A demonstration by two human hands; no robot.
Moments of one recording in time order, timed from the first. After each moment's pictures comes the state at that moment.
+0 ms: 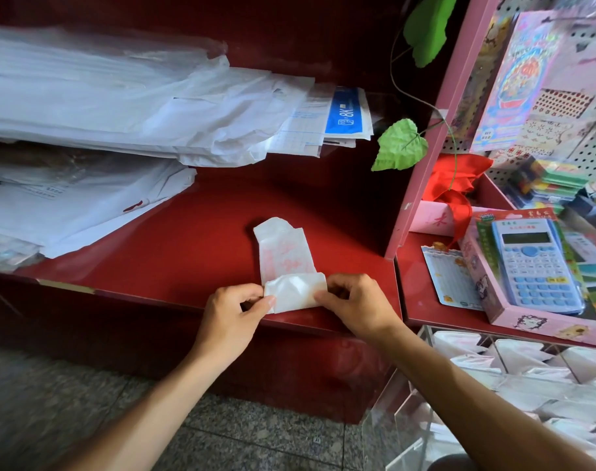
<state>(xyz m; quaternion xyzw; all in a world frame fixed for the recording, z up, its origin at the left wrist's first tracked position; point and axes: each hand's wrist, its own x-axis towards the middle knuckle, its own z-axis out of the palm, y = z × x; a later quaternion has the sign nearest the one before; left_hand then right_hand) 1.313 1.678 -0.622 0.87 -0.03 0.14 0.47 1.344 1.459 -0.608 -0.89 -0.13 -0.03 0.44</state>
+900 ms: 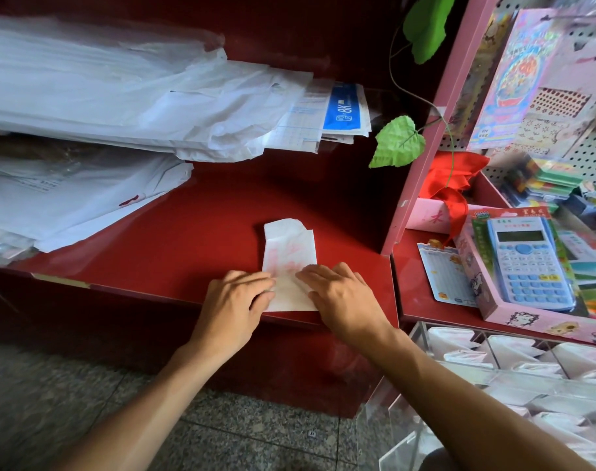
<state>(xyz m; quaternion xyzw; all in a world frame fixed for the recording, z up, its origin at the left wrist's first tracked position) 1.325 1.679 -0.632 0.93 -0.14 0.24 0.24 1.341 1.472 -0.614 -0.95 -0.27 -0.15 0.11</state>
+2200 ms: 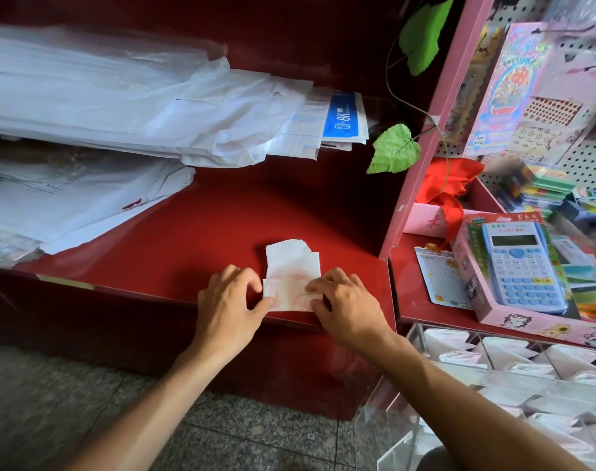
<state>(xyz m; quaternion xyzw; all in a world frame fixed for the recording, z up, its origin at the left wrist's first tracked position) 1.315 1.674 -0.617 0.95 0.00 0.19 0.26 1.331 1.468 -0.605 -0.97 -0.16 -0.05 0.20</state>
